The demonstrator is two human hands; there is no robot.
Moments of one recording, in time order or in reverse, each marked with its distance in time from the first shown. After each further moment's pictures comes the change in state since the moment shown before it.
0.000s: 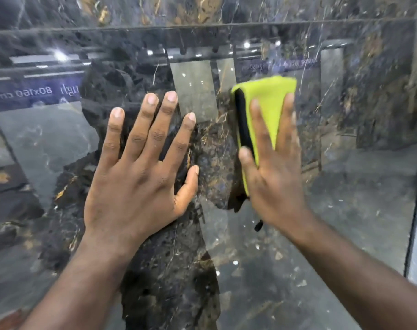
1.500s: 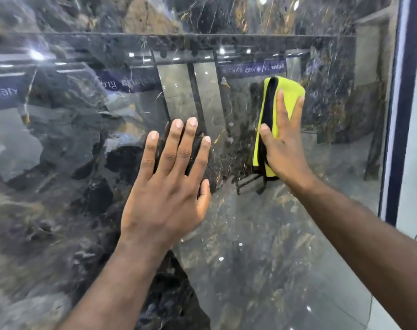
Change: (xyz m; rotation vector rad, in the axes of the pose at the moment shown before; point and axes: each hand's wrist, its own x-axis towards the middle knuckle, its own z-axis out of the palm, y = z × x) left_hand -0.149 -0.141 -0.038 -0.112 -0.012 0.077; right_hand -0.032 -0.174 0.045 0.084 0.031 0.288
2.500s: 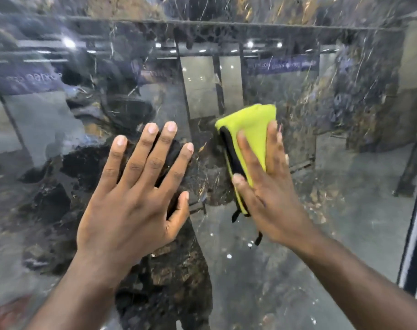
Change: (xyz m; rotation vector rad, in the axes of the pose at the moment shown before) left_hand 0.001 0.005 -0.002 0.063 0.012 -0.047; right_hand -0.041 0.028 0.003 -0.122 -0.243 -0.361
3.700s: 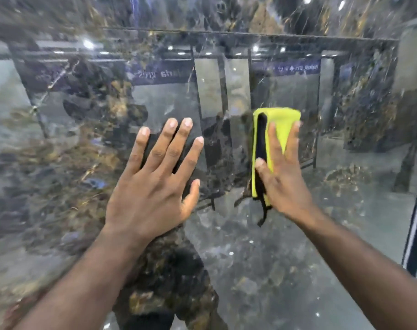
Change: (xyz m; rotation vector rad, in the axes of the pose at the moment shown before) left_hand -0.126 -0.155 -0.049 -0.026 -0.010 0.013; right_hand -0.019 -0.161 0.069 0.076 0.086 0.098
